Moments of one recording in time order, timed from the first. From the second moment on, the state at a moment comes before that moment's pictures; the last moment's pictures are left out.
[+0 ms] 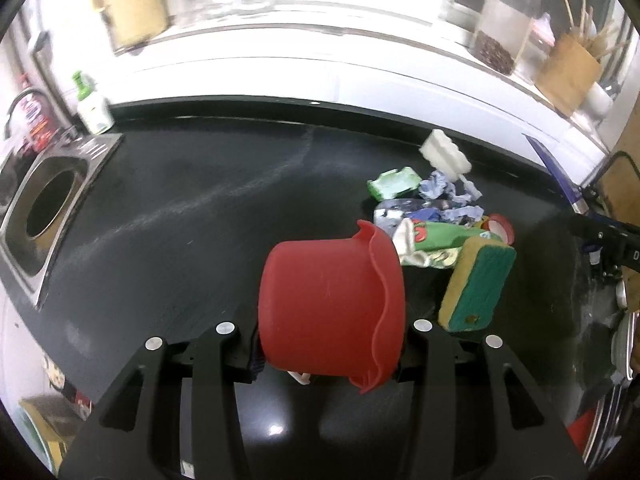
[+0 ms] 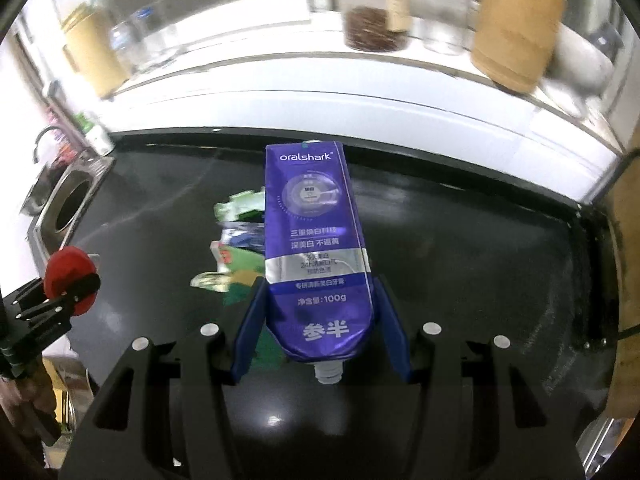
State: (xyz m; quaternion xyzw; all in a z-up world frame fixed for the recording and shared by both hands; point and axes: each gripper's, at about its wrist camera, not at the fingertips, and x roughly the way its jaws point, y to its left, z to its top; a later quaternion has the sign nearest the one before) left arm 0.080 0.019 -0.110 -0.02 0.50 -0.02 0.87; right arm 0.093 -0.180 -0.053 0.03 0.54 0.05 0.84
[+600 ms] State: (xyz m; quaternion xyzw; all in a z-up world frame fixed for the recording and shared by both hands) left arm -0.110 0.246 -0.104 -0.13 0.46 0.24 0.84; right arm 0.045 0.180 -0.045 -0.09 0.53 0.39 0.75
